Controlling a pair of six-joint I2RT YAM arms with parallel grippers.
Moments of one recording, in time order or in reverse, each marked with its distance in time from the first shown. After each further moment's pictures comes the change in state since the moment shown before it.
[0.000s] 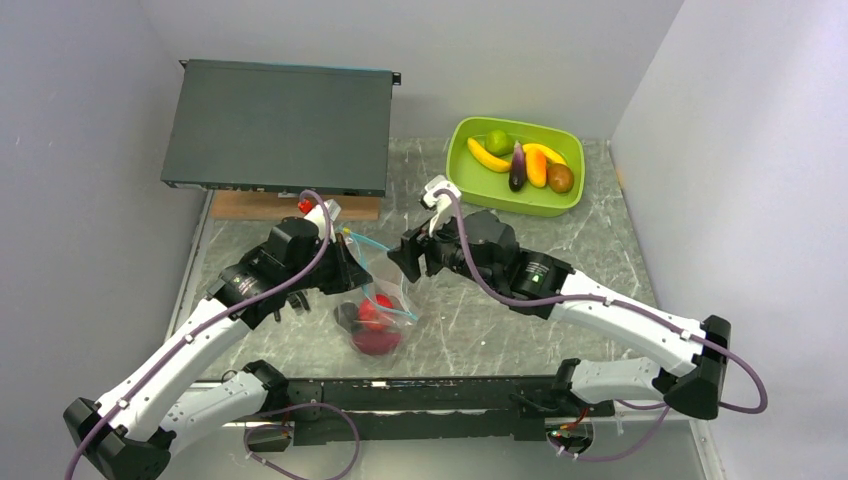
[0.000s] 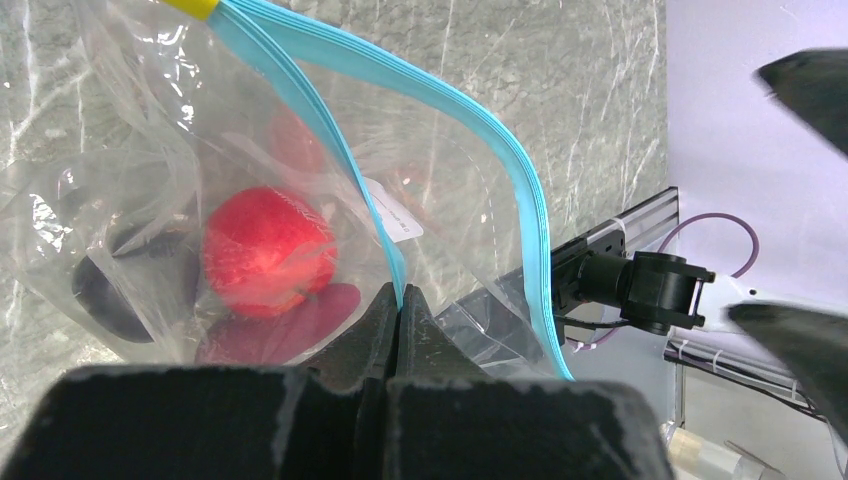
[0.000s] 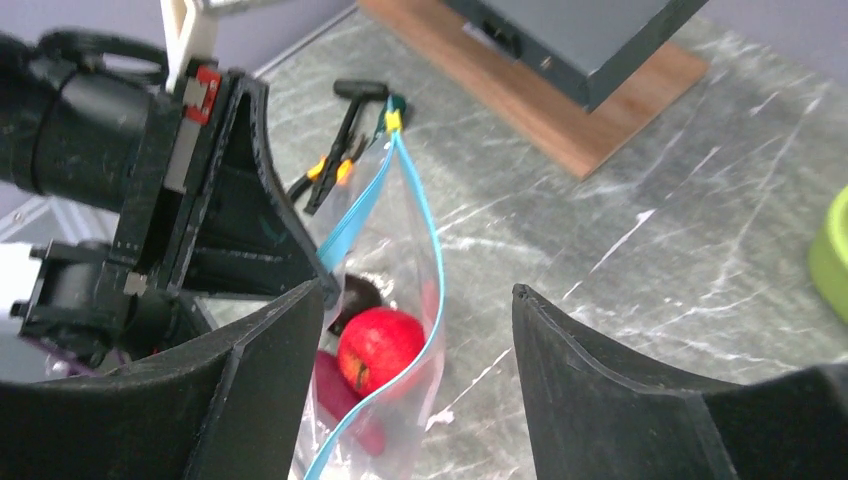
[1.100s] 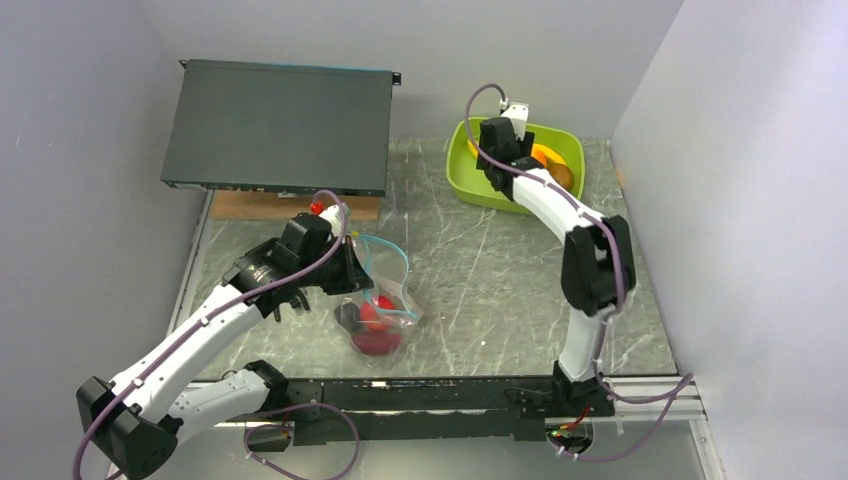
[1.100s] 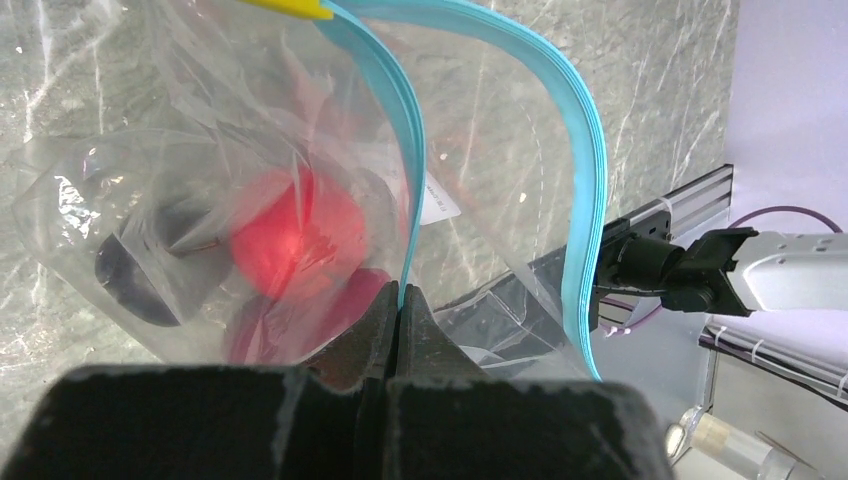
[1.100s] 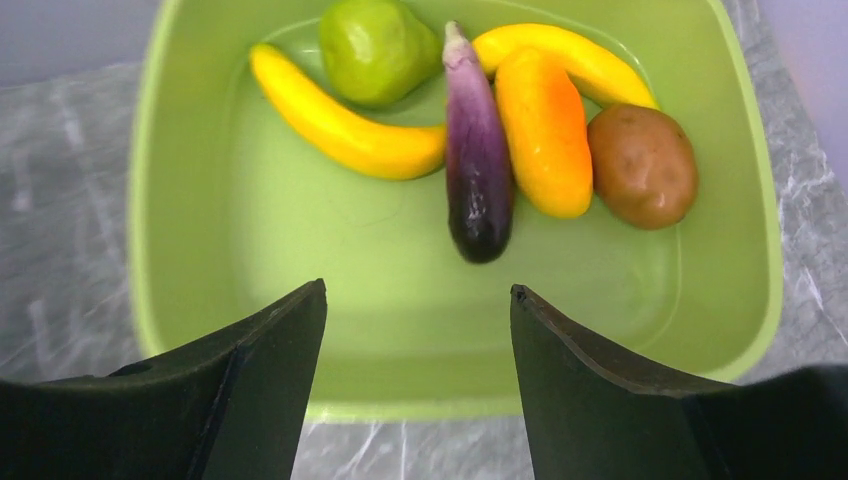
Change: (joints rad) left arm 0.000 0.088 0.011 -0.040 0.010 0.040; right arm -0.681 0.664 0.386 -0.001 0.440 0.090
